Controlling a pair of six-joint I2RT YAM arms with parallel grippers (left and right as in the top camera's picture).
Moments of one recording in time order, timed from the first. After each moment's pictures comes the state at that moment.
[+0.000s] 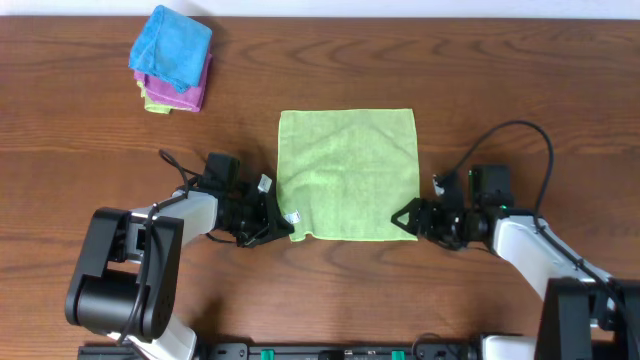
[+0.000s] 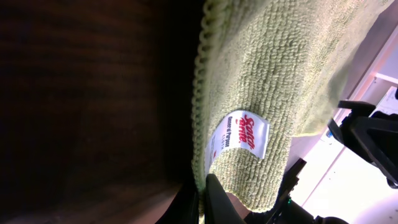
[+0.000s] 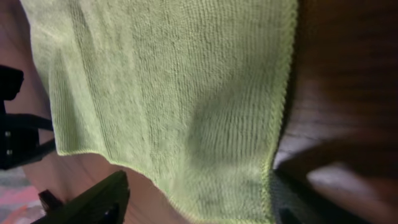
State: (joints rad) left arm -0.18 1.77 0.69 -0.31 0.84 -0.50; right arm 0.02 1.52 0.59 -0.38 -0.63 0.33
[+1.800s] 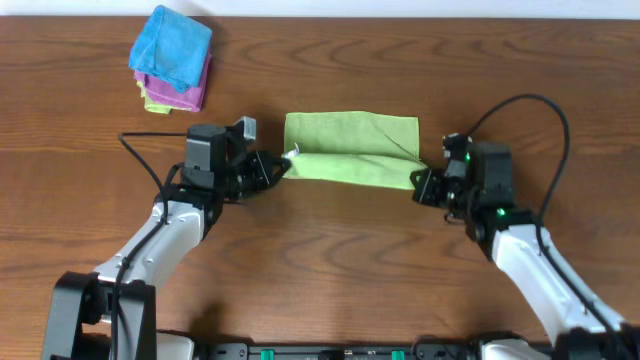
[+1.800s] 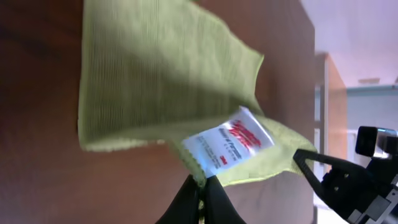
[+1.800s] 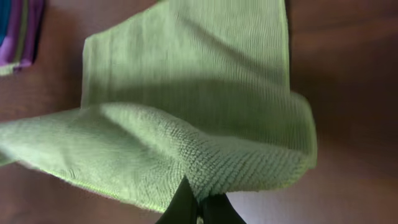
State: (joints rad) left arm -0.18 1.51 0.71 0.06 0.65 -0.72; right arm 0.11 1.36 0.65 -0.14 -0.35 0.44
